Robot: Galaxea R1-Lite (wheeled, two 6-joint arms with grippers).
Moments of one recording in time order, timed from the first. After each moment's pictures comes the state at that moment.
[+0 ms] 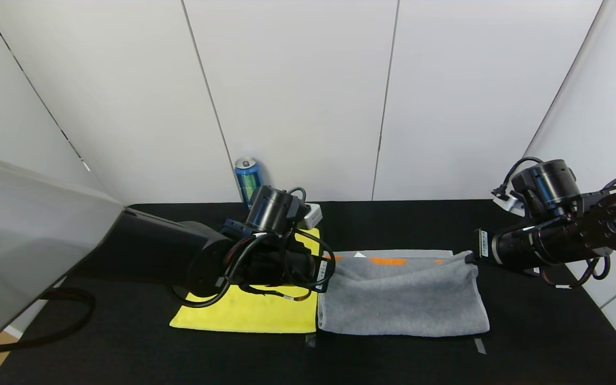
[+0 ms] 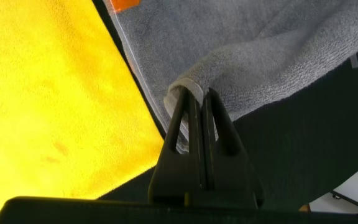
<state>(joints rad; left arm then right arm) -0.58 2.04 -1.22 -0.12 -0.12 -0.18 0.17 1.87 -1.17 0.17 0.13 0.41</state>
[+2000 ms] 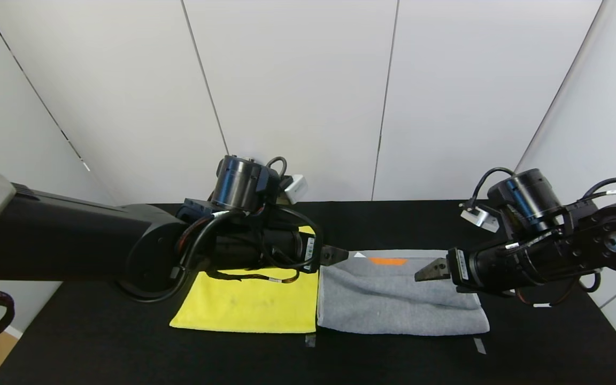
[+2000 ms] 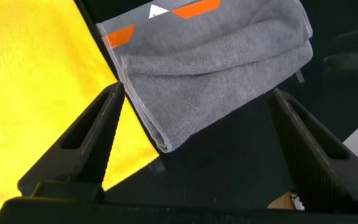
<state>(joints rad) -0.56 1.90 -1.19 -0.14 -0.18 -0.18 0.33 1.82 -1.12 0.21 0.27 0.44</state>
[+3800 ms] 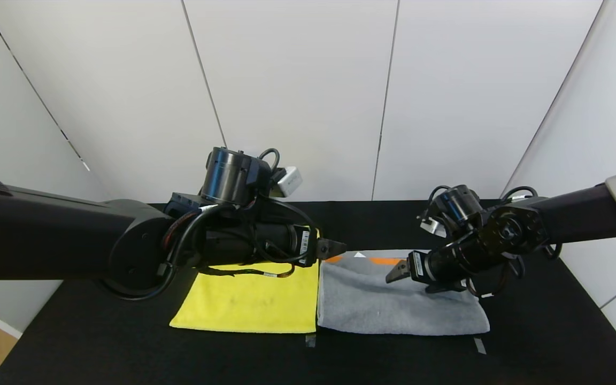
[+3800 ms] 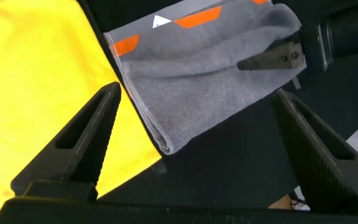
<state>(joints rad) -0.55 1.87 -1.18 -0.15 -0.18 -0.18 0.35 2.14 -1.40 0.29 0.28 0.44</state>
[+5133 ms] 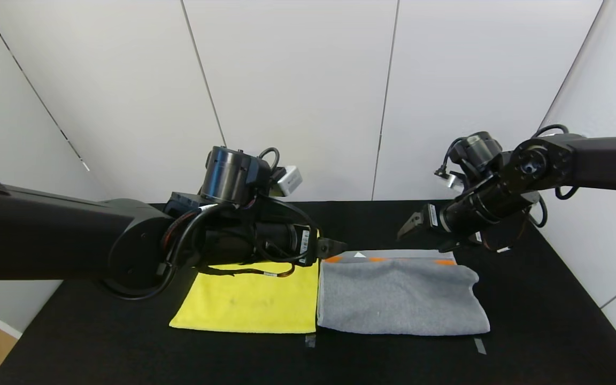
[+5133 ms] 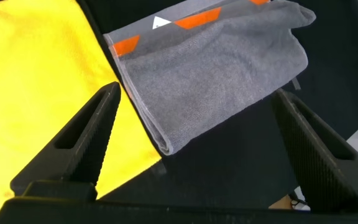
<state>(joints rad) -0.55 1.87 -1.18 -0.15 -0.18 -0.18 0.28 2.16 -1.81 0.65 0.28 0.42</state>
